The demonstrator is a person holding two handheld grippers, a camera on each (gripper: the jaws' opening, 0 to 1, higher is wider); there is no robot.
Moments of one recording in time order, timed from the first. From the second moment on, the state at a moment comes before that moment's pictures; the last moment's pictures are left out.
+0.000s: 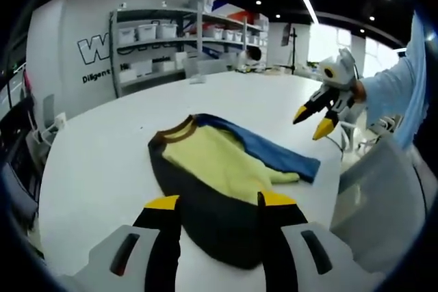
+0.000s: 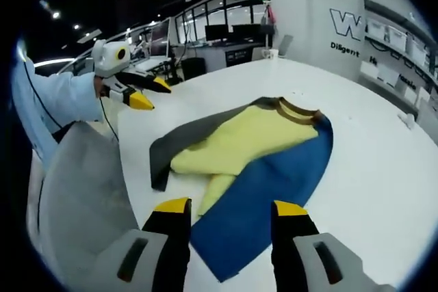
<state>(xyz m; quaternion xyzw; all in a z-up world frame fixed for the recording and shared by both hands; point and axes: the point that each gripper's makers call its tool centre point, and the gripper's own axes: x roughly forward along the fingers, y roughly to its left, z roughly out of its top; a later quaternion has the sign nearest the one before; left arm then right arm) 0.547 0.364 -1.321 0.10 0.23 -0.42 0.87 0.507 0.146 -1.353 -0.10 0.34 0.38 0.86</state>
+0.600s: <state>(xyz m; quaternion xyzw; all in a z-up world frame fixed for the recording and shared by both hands) 0.542 0.361 -1.322 0.10 0.23 -0.42 0.87 0.456 0.102 -1.407 -0.07 0.41 0.32 0.85</state>
